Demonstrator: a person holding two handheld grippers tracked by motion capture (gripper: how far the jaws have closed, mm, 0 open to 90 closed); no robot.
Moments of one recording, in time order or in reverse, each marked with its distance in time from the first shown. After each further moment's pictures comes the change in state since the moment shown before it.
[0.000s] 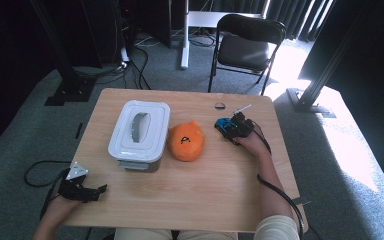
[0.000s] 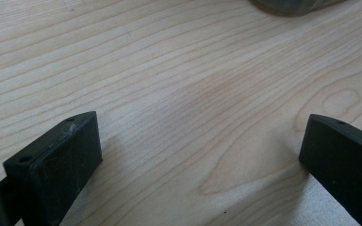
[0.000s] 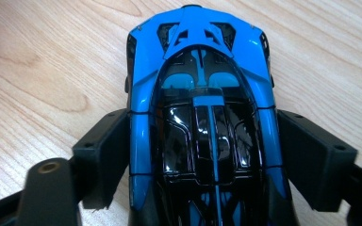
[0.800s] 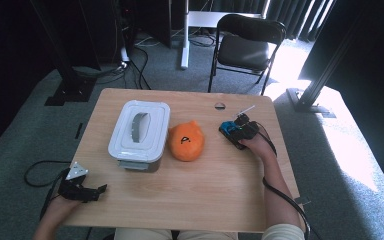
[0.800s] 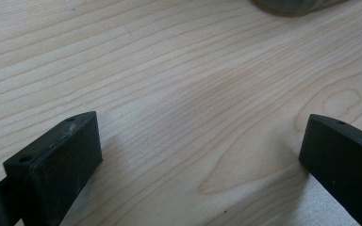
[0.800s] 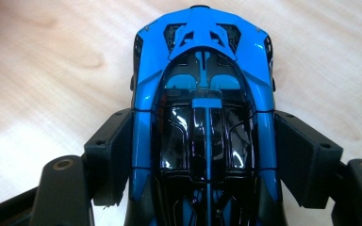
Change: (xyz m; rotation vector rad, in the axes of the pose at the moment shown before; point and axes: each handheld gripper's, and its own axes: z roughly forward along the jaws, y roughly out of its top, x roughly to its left) left arm 0.000 0.000 0.000 0.000 0.003 -0.002; right arm 0.002 -0.009 -0.022 0.069 0.003 0.001
